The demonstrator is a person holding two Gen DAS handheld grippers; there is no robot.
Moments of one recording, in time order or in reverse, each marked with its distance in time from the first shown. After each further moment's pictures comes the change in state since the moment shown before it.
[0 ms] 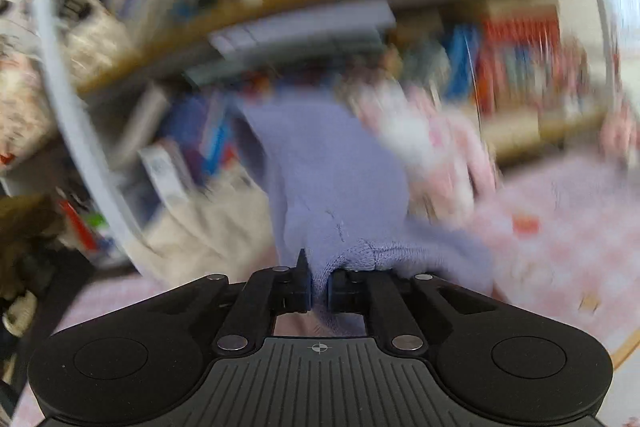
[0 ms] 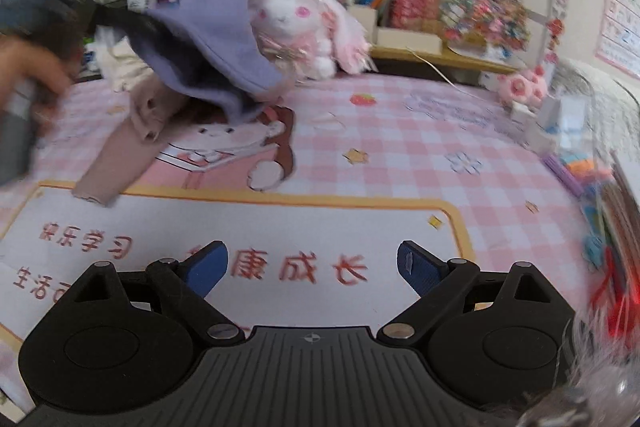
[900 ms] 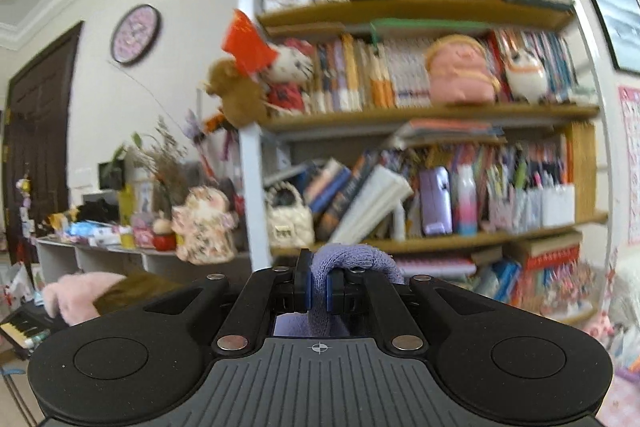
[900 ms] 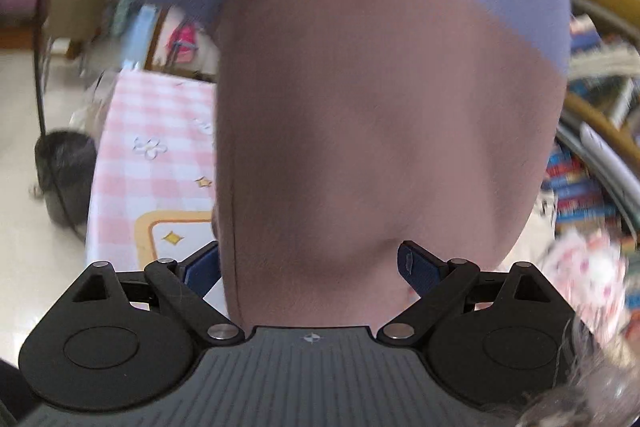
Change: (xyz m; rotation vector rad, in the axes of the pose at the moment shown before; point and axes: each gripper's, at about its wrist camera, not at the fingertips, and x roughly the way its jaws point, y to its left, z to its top) left arm -0.295 0.141 0.082 -0.249 -0.344 0.197; right arm -0.014 0.210 -0.029 -0.880 -0.371 0.516
